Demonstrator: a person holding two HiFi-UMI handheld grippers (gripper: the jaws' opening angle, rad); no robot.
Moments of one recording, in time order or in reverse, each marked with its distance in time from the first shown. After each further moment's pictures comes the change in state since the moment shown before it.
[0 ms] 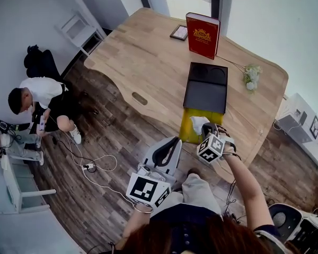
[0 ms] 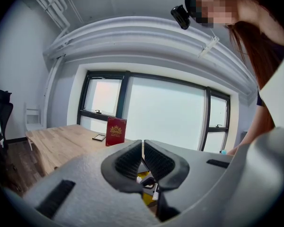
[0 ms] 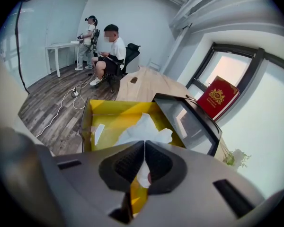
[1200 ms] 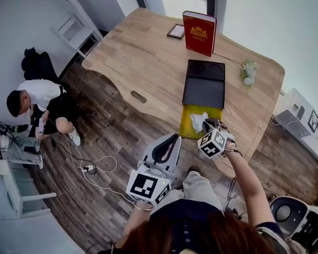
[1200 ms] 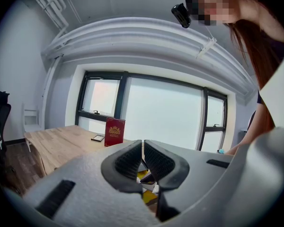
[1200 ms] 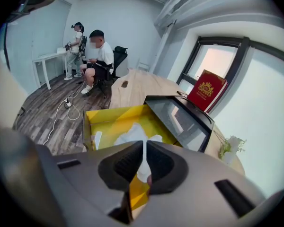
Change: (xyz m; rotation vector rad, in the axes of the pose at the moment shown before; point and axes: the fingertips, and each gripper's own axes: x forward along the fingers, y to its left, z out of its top) left arm -0.010 0.000 0.000 0.007 -0.001 -0.030; right arm -0.017 -0.011 0.004 0.154 0.002 -0.039
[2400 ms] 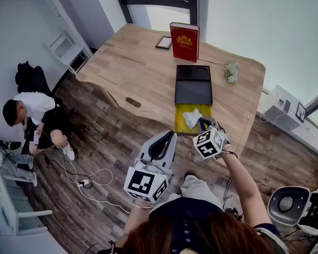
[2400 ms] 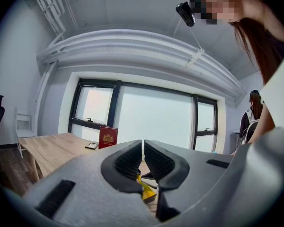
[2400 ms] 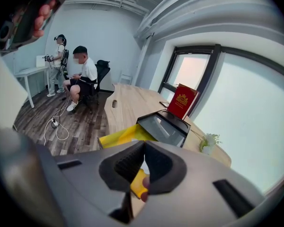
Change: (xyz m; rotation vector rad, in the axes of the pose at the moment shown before) left arm -0.047 -0.023 0.020 0.034 -0.091 -0.085; right arm -0.090 -0.002 0.036 0.176 -0.099 -0.176
